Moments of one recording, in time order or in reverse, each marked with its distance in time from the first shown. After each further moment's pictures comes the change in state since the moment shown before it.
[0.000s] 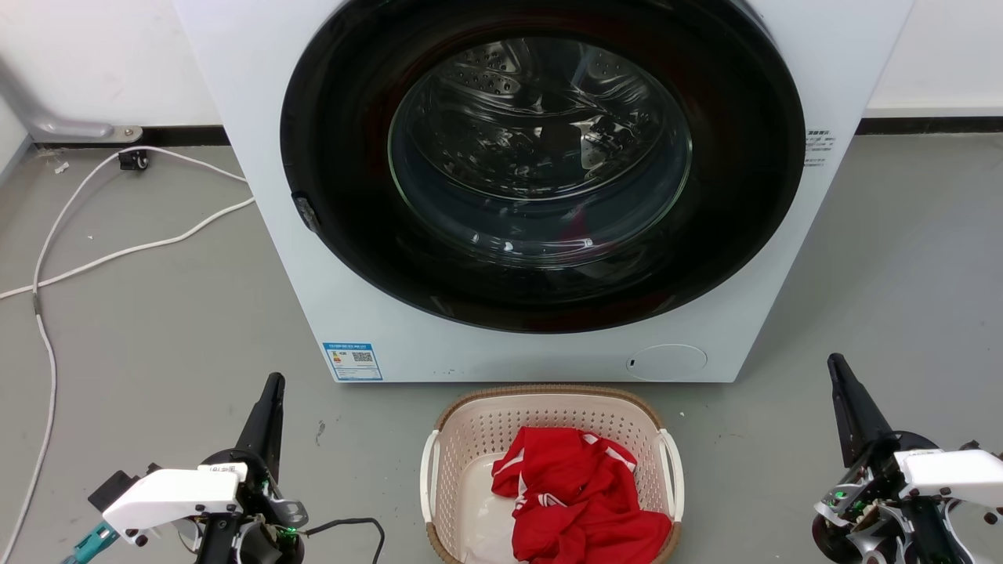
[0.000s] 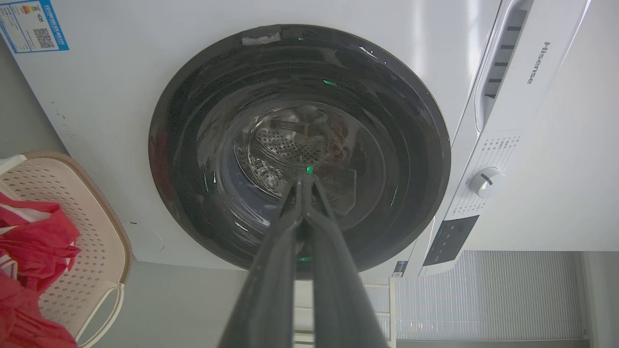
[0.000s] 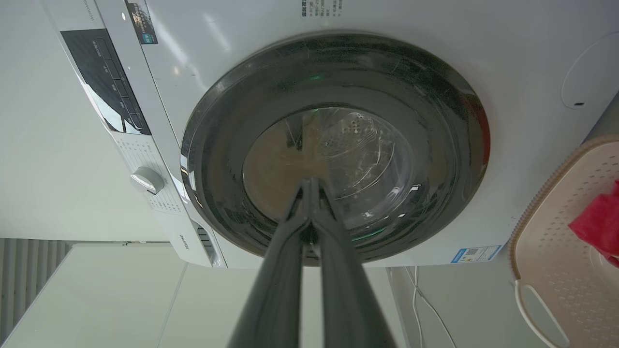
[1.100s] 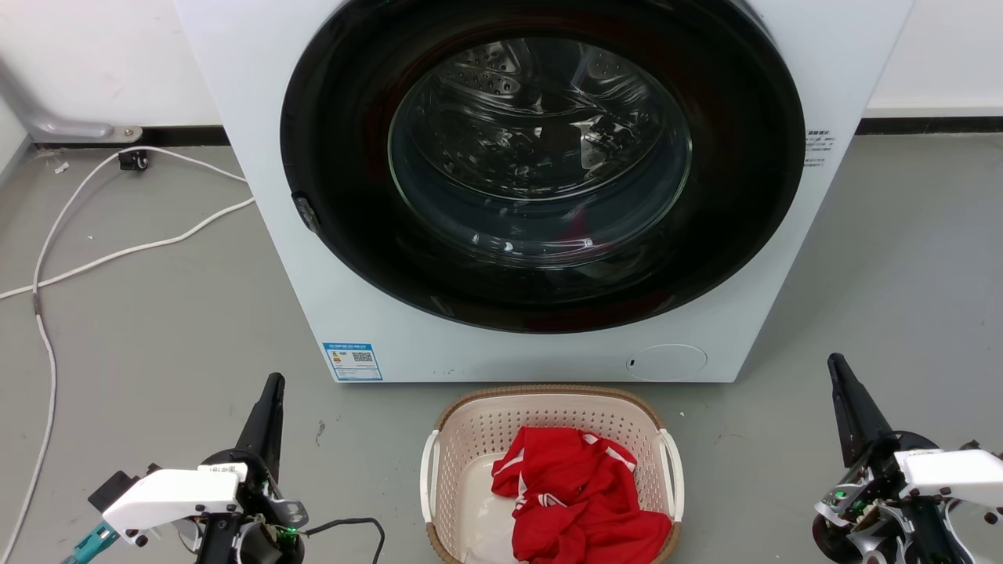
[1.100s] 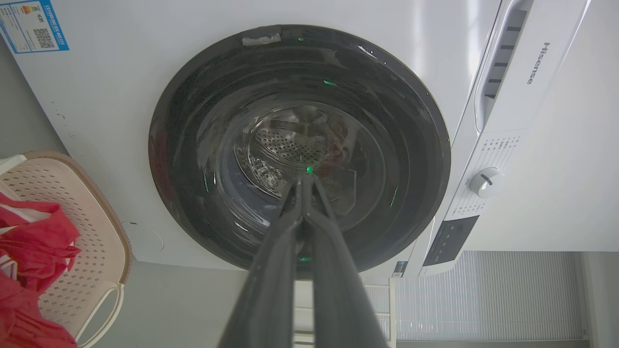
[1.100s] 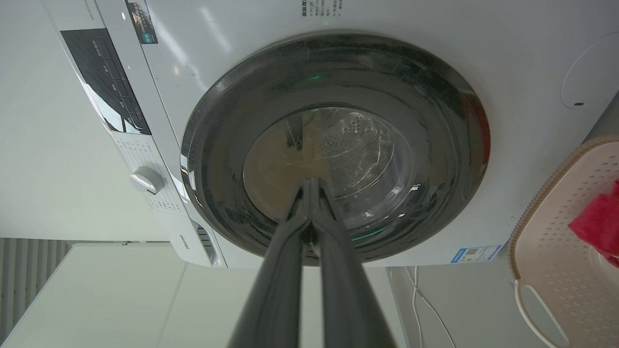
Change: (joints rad) left arm 0.000 -0.001 0.002 0.000 0.001 0.000 0.000; right arm 0.000 0.001 -0.001 0.000 -0.001 0.000 0.001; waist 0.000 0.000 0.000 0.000
